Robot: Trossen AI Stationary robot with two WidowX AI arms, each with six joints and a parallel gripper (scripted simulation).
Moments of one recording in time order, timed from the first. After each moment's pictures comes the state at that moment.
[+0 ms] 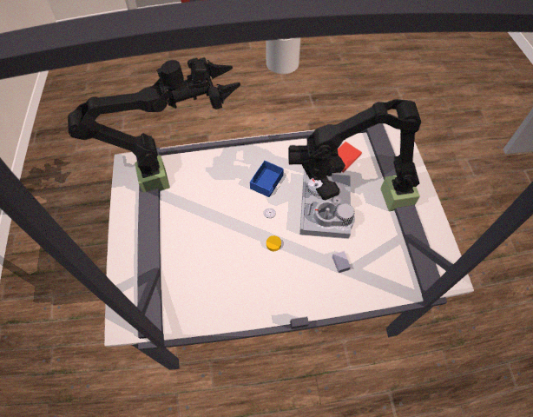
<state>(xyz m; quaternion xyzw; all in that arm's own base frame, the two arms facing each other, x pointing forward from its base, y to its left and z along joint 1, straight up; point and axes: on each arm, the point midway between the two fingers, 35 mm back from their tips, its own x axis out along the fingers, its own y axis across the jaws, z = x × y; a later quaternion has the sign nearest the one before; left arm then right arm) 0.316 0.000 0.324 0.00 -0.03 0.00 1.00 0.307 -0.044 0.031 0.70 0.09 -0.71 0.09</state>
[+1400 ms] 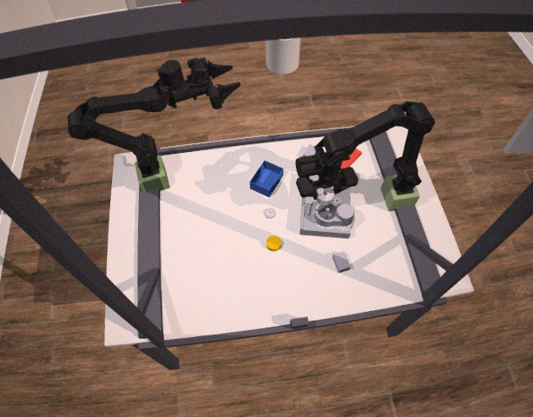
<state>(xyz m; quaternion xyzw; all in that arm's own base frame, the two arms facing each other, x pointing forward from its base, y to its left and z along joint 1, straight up) 0.316 0.000 0.324 0.00 -0.03 0.00 1.00 0.302 0.025 0.084 0.47 0.52 -0.47 0.53</state>
